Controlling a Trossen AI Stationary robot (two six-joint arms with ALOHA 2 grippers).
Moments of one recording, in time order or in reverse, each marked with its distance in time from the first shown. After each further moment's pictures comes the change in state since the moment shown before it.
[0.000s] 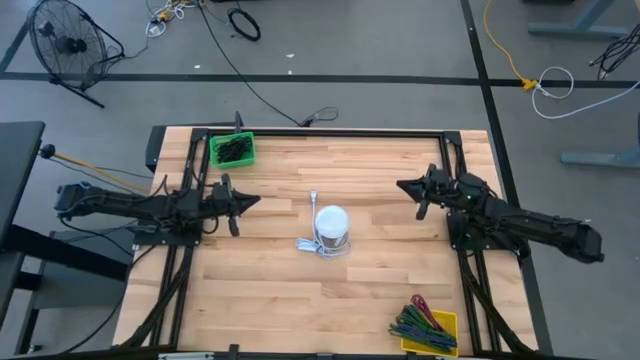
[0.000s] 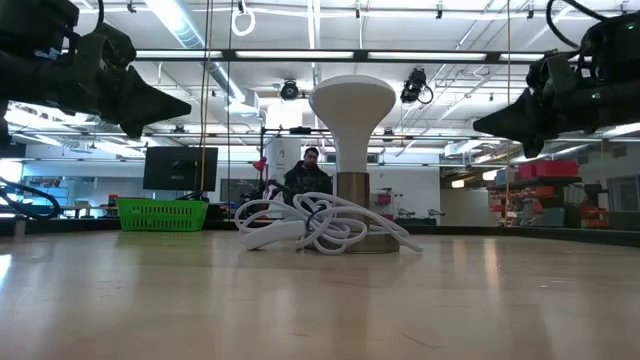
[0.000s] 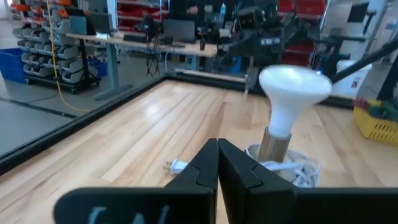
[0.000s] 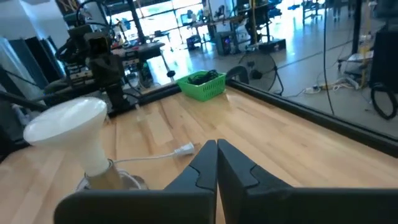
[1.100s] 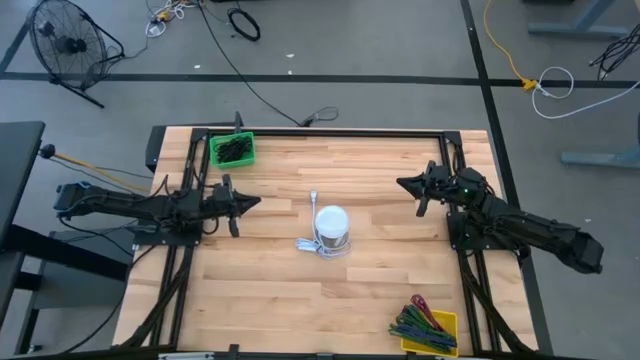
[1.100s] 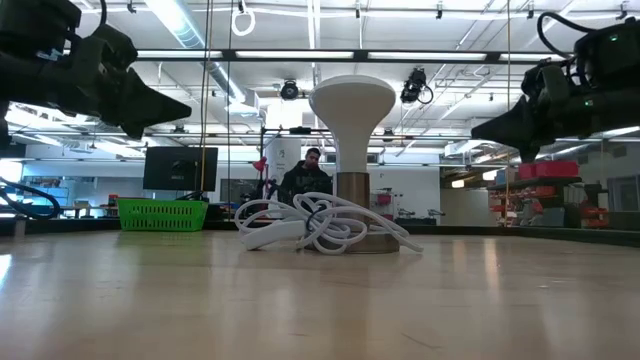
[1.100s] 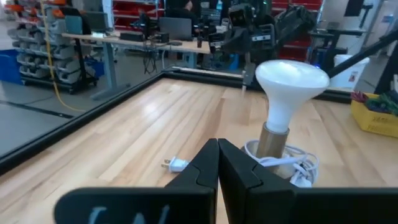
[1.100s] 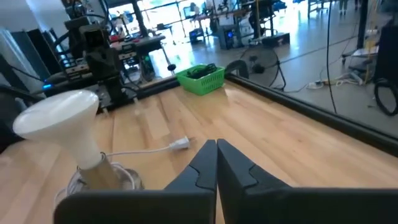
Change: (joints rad) left arm 0.001 0.020 0.001 0.005 0.019 0.016; right arm -0.163 0.058 -0.002 0.037 -0.177 -0.027
